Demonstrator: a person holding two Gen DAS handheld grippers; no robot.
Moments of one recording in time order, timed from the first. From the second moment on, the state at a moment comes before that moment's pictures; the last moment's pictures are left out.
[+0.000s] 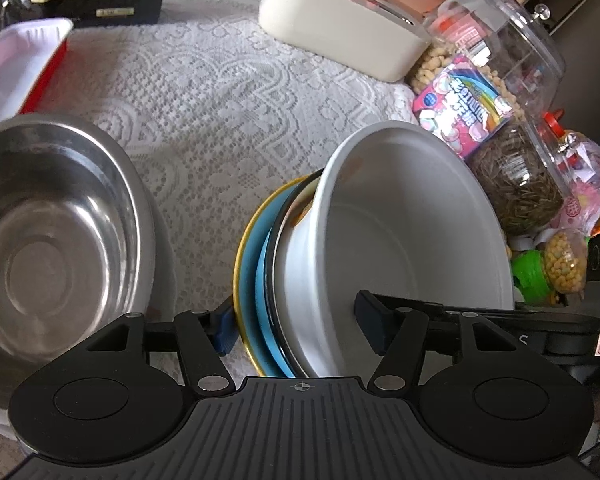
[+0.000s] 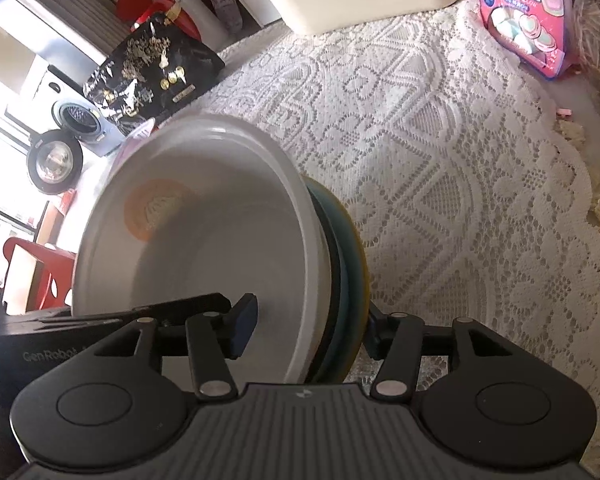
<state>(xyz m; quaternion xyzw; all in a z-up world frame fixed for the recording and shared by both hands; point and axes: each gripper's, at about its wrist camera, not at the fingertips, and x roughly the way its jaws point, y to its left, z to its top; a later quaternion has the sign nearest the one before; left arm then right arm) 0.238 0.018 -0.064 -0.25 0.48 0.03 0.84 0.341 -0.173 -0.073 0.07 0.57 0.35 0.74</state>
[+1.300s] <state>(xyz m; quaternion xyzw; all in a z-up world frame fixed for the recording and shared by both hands) 0.243 0.010 -0.063 -0.22 0.51 0.01 0.83 0.344 -0.185 -0.091 0.13 0.60 0.37 0.70</state>
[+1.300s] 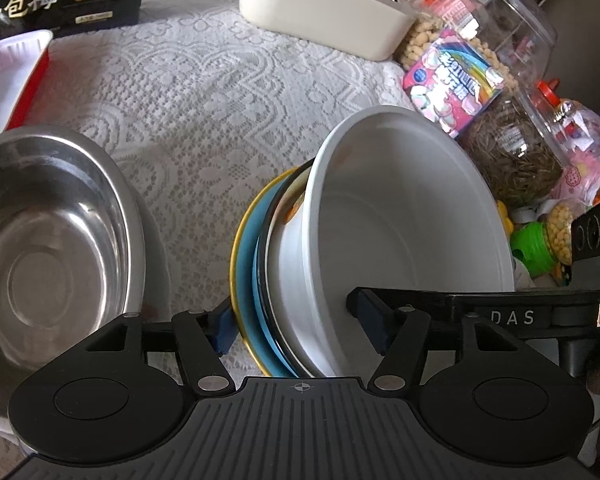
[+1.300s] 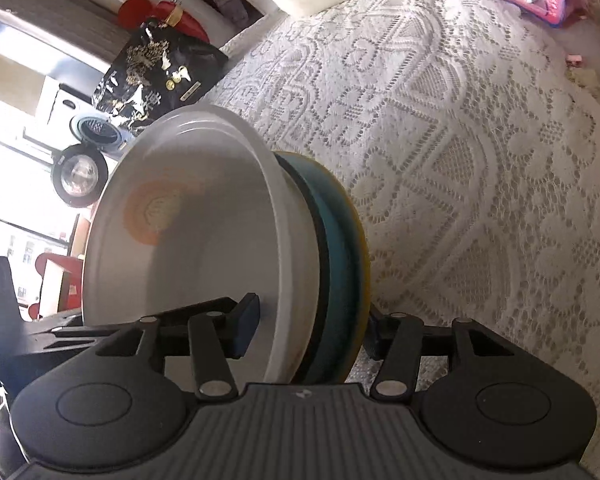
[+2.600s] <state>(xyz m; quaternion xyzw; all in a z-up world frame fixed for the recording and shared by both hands) 0.250 0.012 -0.059 -0.24 0.53 -0.01 0.82 0.338 -0.191 -0.079 0.13 0.60 0.34 0.71</state>
